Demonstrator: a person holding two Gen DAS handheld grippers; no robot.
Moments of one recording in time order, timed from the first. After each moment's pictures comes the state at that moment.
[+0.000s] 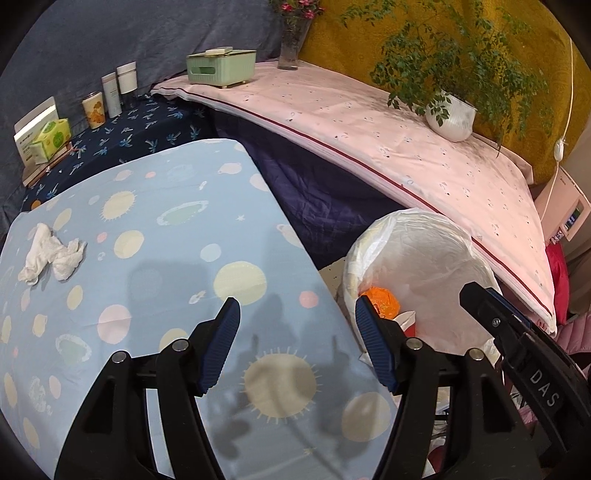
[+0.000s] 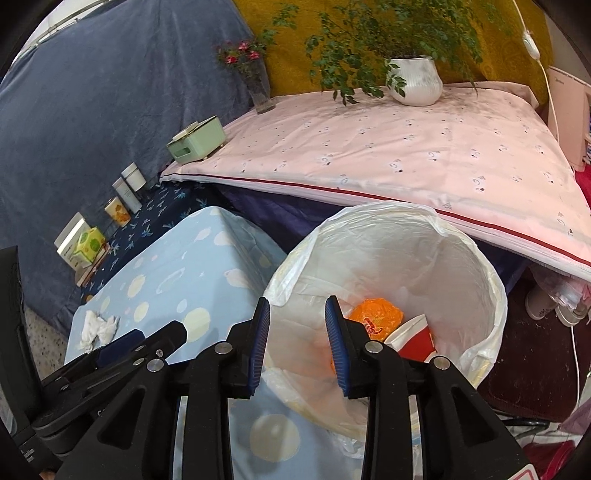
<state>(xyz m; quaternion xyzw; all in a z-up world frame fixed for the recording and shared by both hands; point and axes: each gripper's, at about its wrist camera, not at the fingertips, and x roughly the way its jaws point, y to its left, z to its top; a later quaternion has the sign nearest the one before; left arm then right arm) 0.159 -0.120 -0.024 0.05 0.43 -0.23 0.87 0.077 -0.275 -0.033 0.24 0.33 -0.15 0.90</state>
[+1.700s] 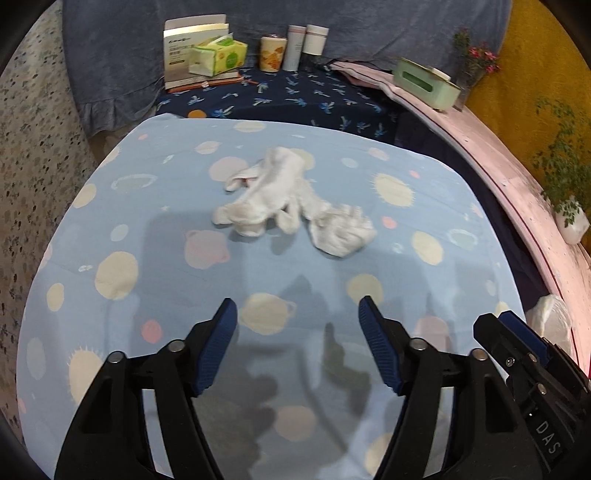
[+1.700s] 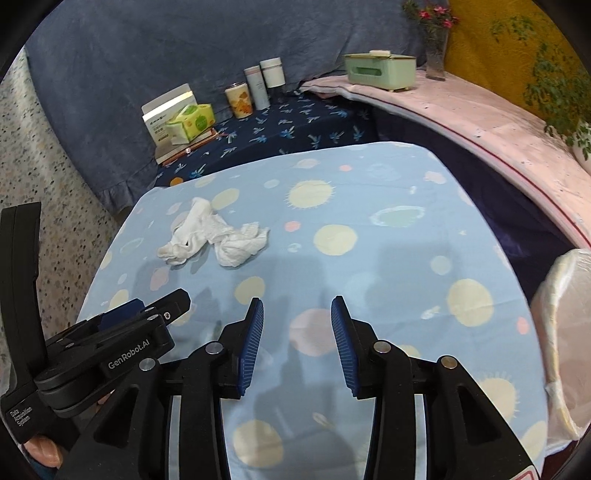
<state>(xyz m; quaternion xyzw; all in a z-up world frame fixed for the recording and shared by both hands) 0.247 0.173 -0.063 -0.08 0.46 -0.03 0.88 0.220 -0.004 -0.052 0.09 0.42 0.03 0.90</state>
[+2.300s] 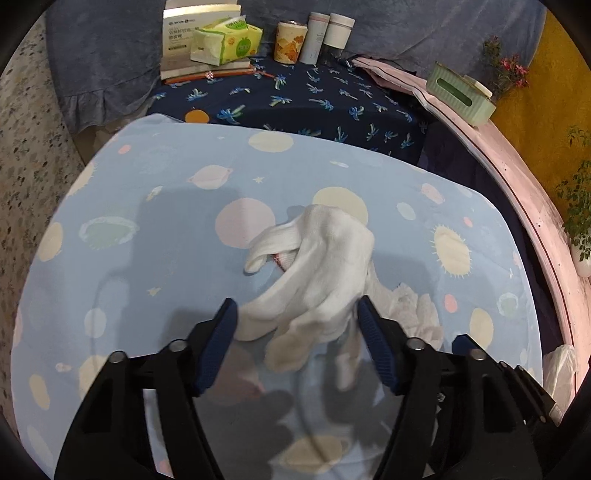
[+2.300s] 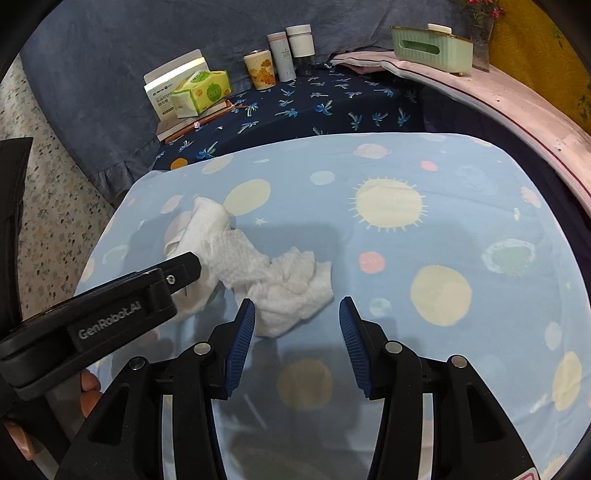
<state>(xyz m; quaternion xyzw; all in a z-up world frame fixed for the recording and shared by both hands) 0.353 0.206 -0.090 -0.10 0.48 -0.04 0.87 0.330 0.060 -0.099 0.07 0.45 0.06 0.89</state>
